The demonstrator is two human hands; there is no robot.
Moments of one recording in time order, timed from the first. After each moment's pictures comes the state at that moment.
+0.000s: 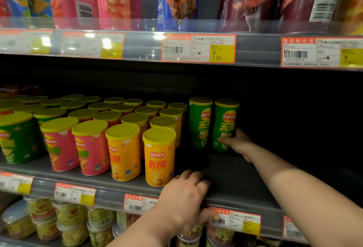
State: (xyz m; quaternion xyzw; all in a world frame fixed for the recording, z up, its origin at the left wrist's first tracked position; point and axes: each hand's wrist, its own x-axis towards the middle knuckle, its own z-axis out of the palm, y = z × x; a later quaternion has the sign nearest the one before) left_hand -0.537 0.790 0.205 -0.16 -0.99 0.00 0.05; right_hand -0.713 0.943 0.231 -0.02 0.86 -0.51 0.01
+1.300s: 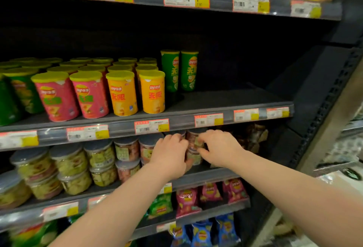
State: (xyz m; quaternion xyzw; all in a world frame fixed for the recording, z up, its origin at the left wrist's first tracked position) left_hand -0.427 0.749 0.165 -0.24 -0.97 -0.01 0.05; right_hand -0.420 0.906 0.183 -0.13 0.99 0.01 -0.07
